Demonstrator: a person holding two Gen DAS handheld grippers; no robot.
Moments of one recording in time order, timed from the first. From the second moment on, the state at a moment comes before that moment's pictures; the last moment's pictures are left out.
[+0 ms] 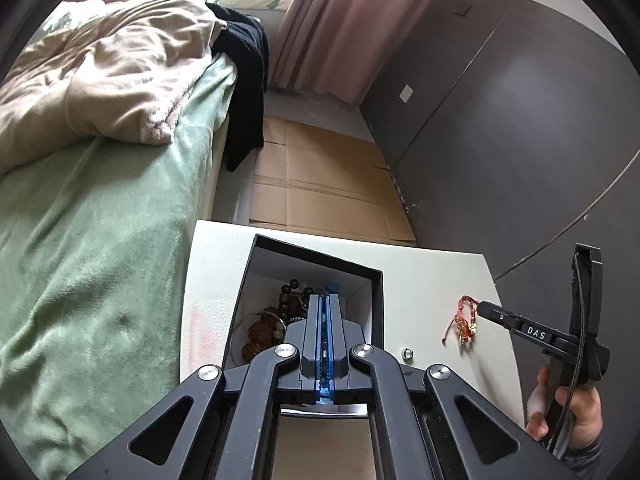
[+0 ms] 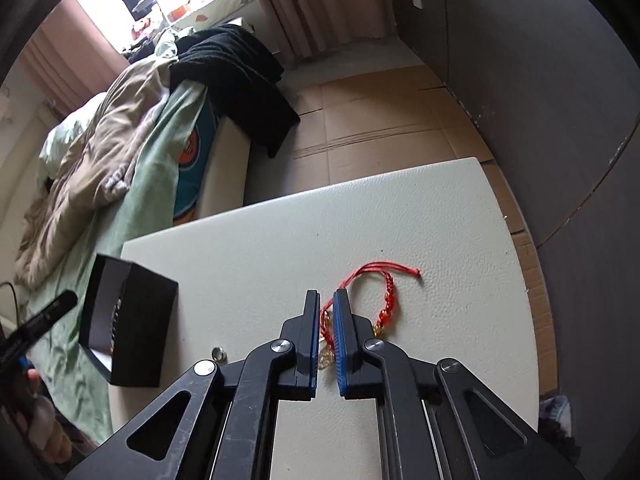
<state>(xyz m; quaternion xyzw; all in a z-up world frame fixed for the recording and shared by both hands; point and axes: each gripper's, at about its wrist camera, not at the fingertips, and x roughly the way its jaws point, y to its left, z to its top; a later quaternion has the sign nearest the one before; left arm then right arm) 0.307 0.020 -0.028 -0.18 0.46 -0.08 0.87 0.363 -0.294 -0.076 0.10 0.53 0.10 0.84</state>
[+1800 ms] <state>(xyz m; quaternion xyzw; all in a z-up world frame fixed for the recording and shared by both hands) 0.293 0.062 0.005 -0.21 0.37 -0.04 0.90 0.340 -0.176 -0.038 0.19 0.49 0.29 0.80</state>
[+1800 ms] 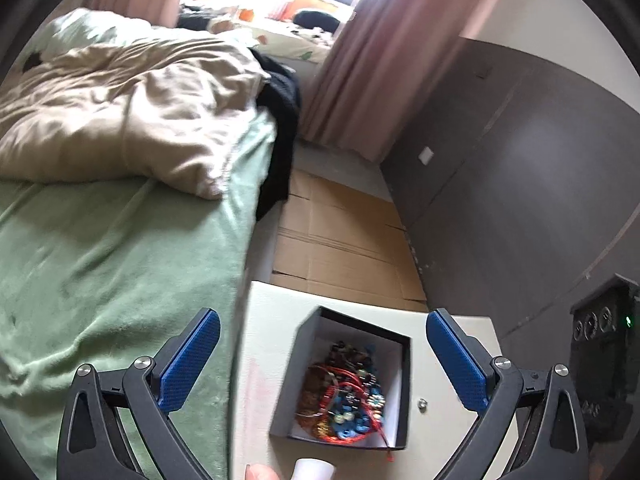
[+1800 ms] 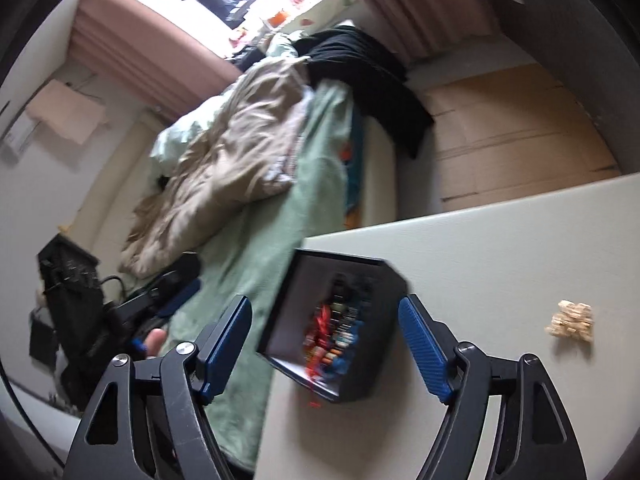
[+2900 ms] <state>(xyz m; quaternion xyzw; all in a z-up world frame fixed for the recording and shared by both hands) 0.276 -0.128 -0.045 0.06 0.46 -0.18 0.87 0.314 -0.355 -0.030 0.09 0.48 0.07 0.87</state>
